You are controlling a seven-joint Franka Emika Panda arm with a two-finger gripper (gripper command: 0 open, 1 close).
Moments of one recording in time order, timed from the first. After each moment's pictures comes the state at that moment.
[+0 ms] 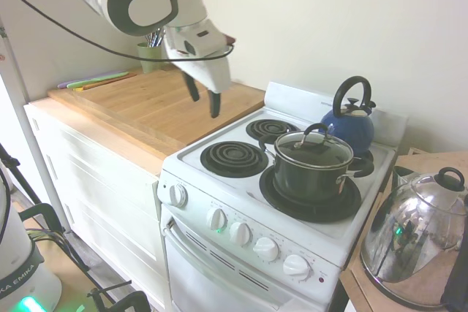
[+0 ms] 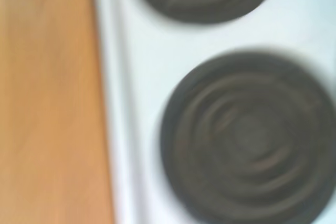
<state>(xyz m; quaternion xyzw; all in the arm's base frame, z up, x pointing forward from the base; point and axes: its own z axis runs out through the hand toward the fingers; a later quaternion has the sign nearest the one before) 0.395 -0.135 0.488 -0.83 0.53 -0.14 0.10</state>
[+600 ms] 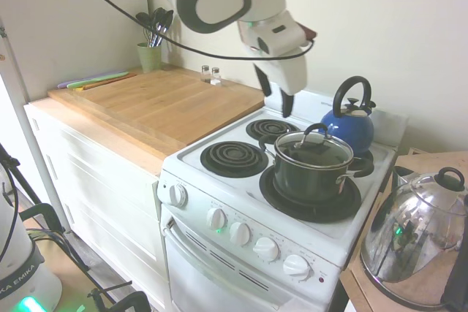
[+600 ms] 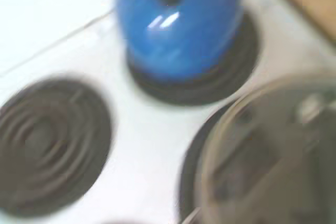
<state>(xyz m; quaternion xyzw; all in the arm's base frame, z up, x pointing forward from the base) 0.444 -0.290 0.512 -0.74 0.63 -0.20 0.10</state>
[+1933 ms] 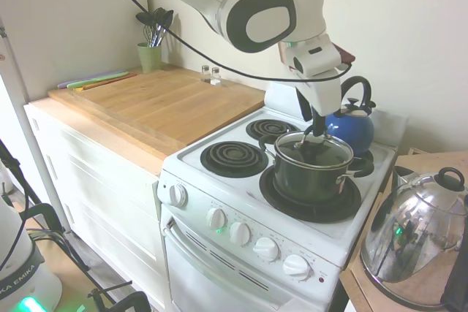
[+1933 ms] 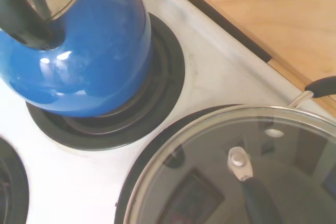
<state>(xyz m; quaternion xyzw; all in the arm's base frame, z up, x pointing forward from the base) 0.478 -0.324 0.476 -0.70 0.69 -0.18 0.05</state>
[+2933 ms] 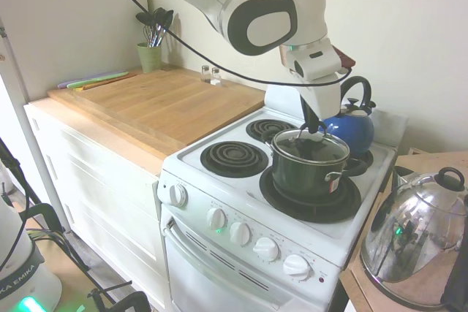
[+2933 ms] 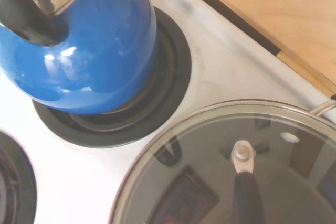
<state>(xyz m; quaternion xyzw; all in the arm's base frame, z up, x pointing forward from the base) 0.480 -0.329 0.471 -0.70 0.69 -0.17 0.07</state>
